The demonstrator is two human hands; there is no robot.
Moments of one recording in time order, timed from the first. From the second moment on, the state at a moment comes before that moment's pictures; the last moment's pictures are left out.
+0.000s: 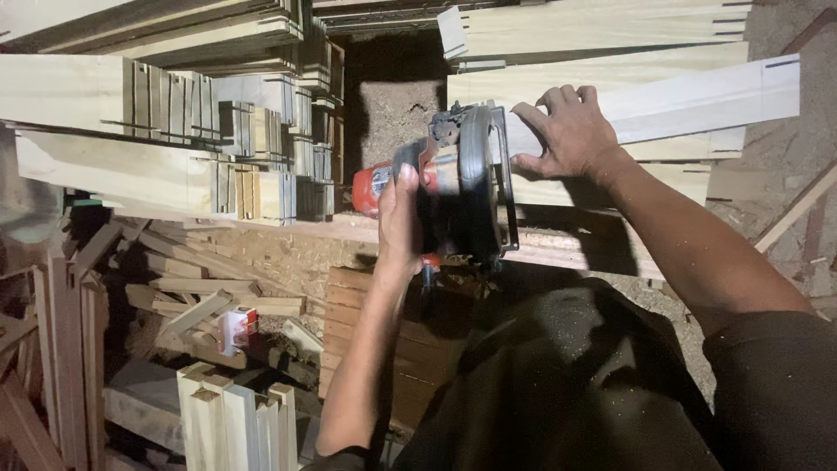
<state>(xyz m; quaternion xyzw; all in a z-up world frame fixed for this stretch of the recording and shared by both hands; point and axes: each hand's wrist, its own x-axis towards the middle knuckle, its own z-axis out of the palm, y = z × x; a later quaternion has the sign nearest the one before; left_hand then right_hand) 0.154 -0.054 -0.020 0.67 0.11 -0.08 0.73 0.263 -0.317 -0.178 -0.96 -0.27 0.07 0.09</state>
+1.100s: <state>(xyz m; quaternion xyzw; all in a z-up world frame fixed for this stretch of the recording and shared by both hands) 0.179 -0.047 -0.028 0.65 0.12 -0.08 0.74 0.263 -0.318 -0.175 -0.95 -0.28 0.05 0.09</state>
